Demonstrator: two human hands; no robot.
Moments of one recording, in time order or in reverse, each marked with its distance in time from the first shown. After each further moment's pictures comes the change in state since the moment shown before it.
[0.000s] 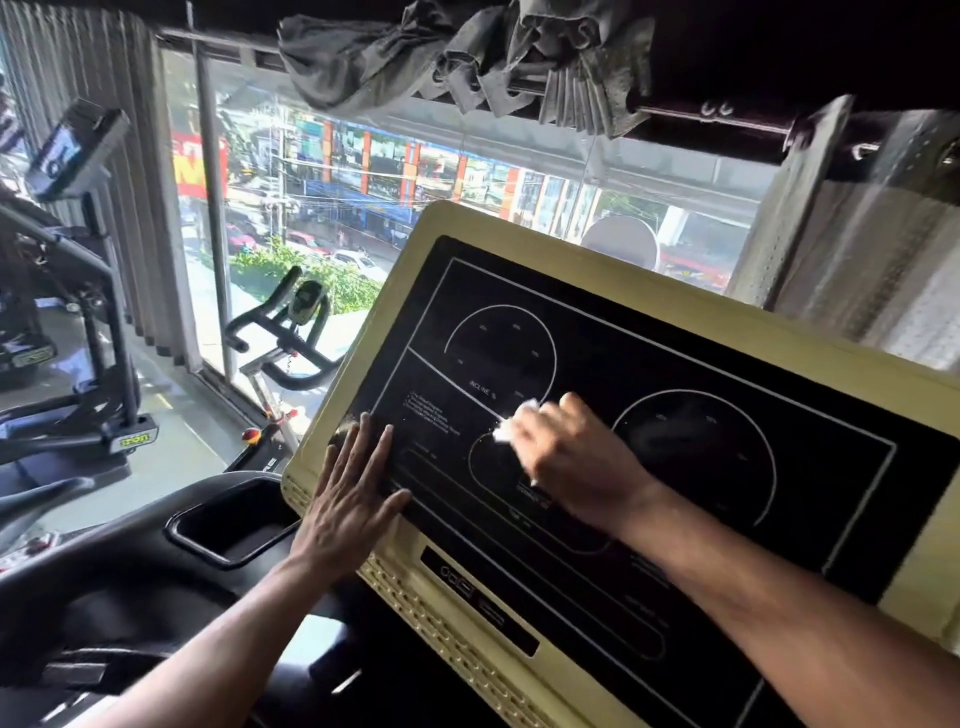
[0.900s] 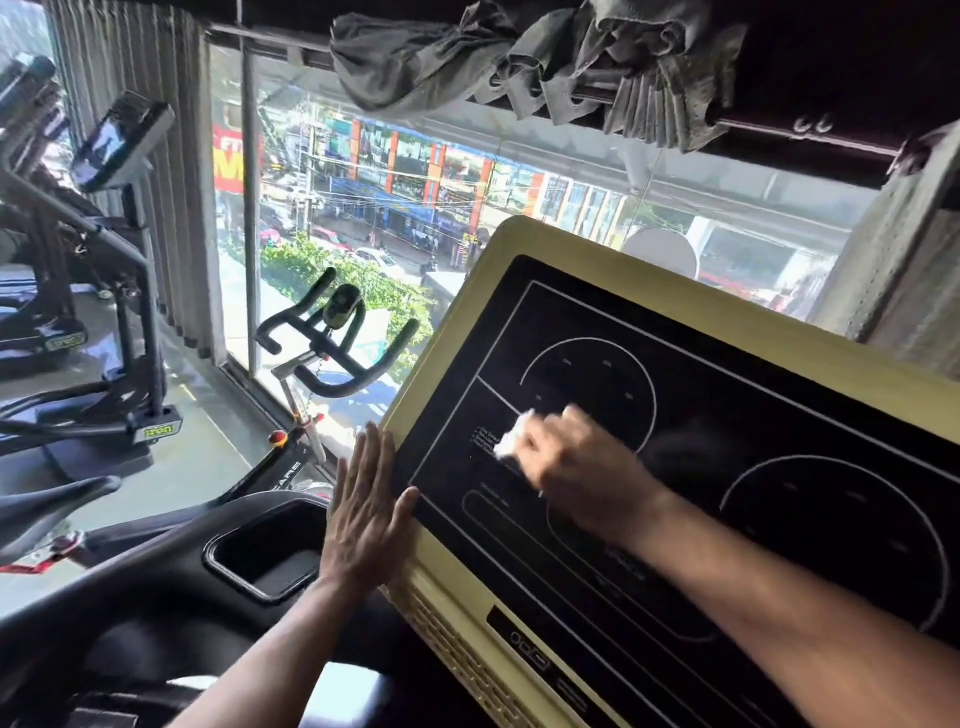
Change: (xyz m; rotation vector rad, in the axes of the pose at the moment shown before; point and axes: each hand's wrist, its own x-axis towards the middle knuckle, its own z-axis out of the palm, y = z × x) left_hand 0.024 -0.064 0.015 -0.044 0.162 -0.162; right_hand 0.084 -0.022 0.031 0.048 -0.058 -0.149
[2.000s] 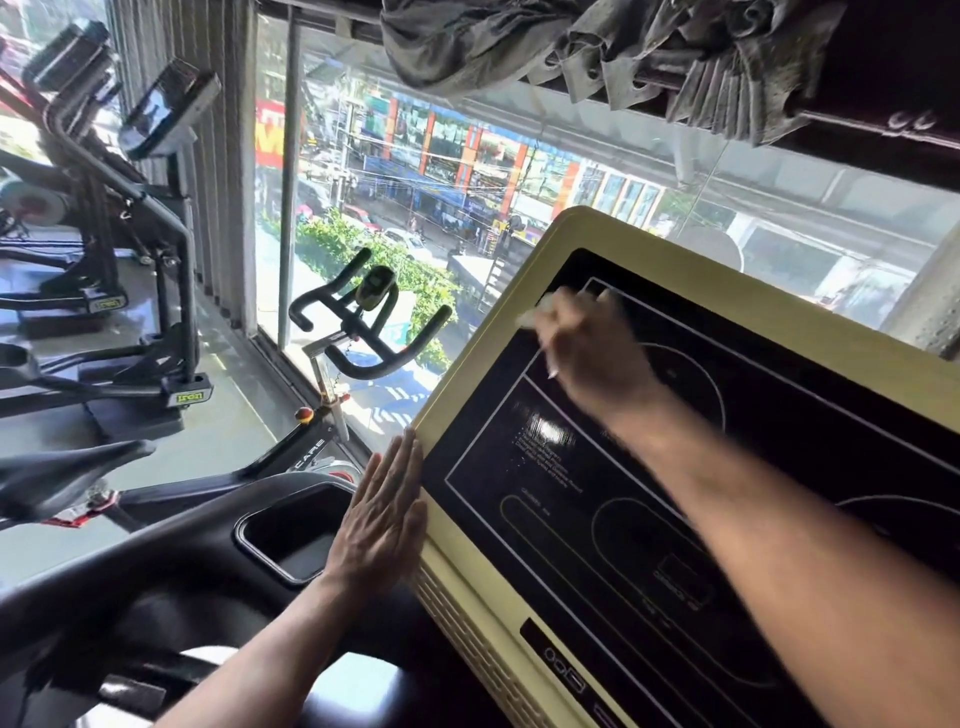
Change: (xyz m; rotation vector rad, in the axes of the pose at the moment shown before) left_hand -0.014 -0.028 -0.001 -0.027 0.058 0.200; right_hand 0.104 0.050 0.011 0.110 0.118 0.345
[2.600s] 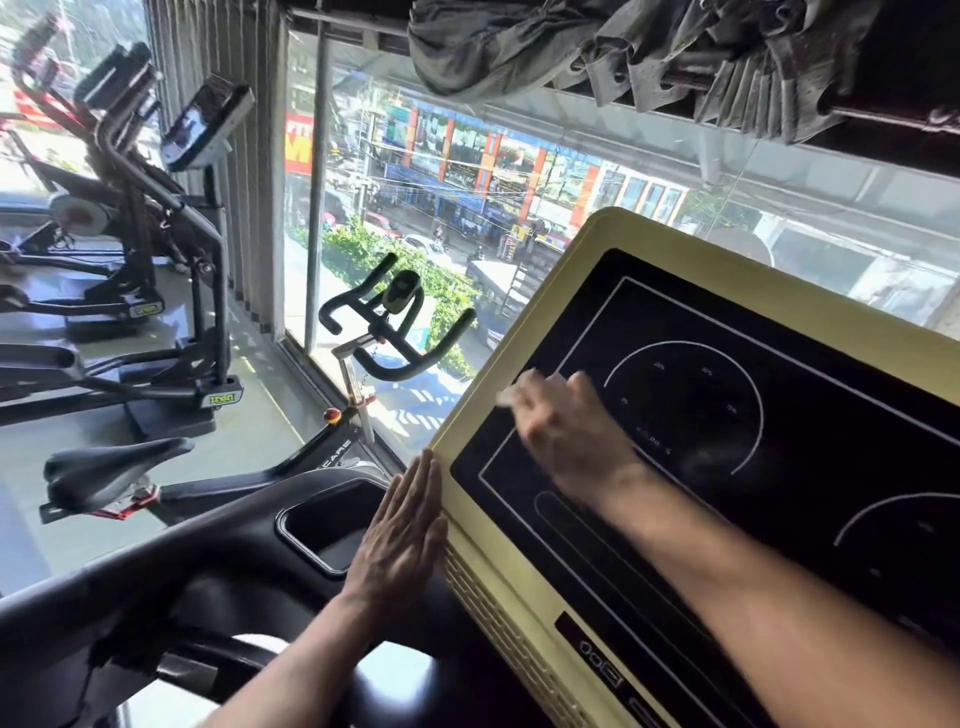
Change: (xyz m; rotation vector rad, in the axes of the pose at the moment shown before) left_hand -0.028 -0.005 -0.010 0.017 -0.110 -0.085; right_hand -0.046 -0.070 0.027 -0.085 -0.149 -0.229
